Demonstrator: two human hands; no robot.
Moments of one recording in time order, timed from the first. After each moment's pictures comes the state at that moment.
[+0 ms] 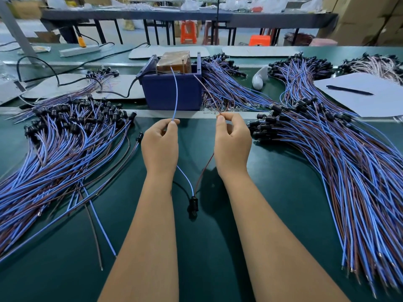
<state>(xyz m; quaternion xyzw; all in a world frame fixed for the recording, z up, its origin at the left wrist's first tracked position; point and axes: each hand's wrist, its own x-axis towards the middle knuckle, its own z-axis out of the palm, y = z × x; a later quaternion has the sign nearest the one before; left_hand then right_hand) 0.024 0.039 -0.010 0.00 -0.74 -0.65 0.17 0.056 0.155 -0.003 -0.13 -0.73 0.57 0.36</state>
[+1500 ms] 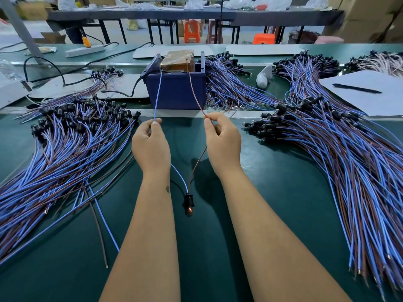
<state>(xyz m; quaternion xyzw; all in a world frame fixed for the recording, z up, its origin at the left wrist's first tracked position) 0.017 0.025 -0.013 0.11 -0.69 -0.68 0.20 0.039 0.148 -0.018 -0.07 -0.76 0.56 0.31</state>
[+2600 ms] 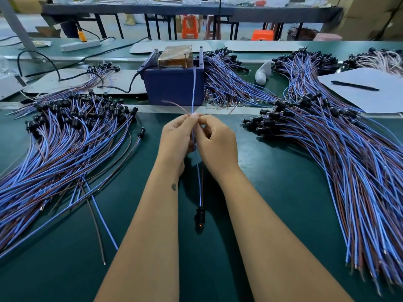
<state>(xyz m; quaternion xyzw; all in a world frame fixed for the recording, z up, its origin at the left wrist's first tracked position) 0.028 0.056 -0.002 -0.06 -0.62 -0.79 -0.04 0.055 0.140 -0.011 -0.03 -0.83 0.49 0.28</state>
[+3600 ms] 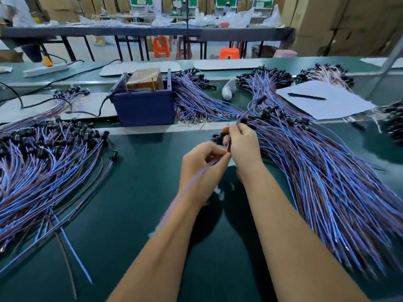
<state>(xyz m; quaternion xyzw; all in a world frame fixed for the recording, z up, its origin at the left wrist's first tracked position) 0.082 0.125 -0.009 -0.24 -0.71 -0.66 0.06 0.073 0.234 0.016 -0.18 -0.68 0.66 0.25</state>
